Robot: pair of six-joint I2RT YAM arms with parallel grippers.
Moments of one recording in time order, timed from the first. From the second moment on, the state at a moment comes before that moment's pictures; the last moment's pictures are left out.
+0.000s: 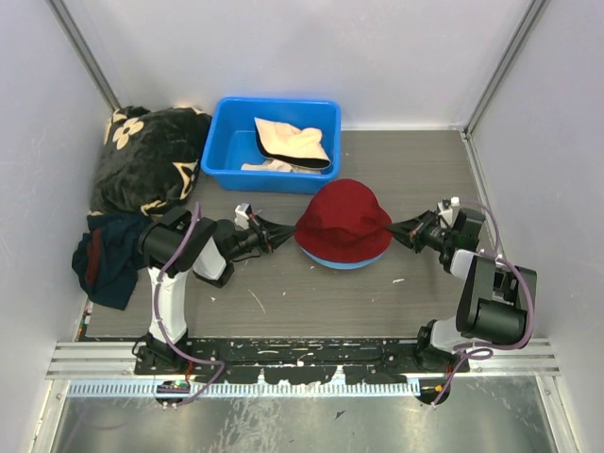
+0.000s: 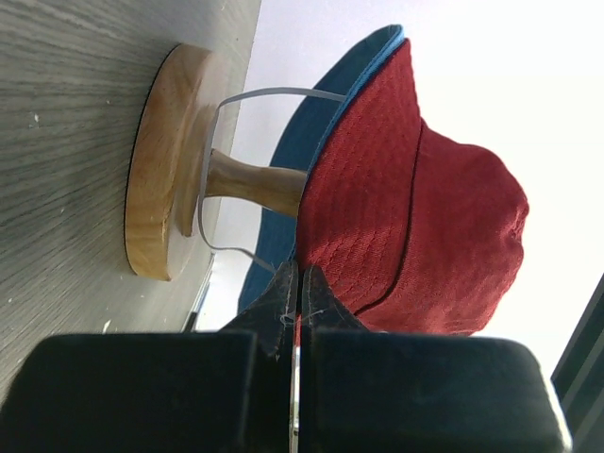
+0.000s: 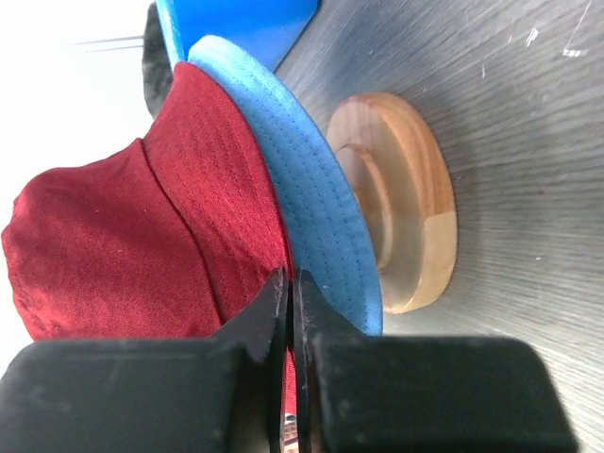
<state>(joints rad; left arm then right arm) -0.44 2.09 0.53 1.49 0.56 -1.78 -0.33 1.45 0.43 0.45 -1.02 1.04</state>
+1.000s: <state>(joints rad) -0.41 1.98 0.48 1.43 0.60 -1.76 -0.33 1.33 0.49 0.02 -0.84 0.79</state>
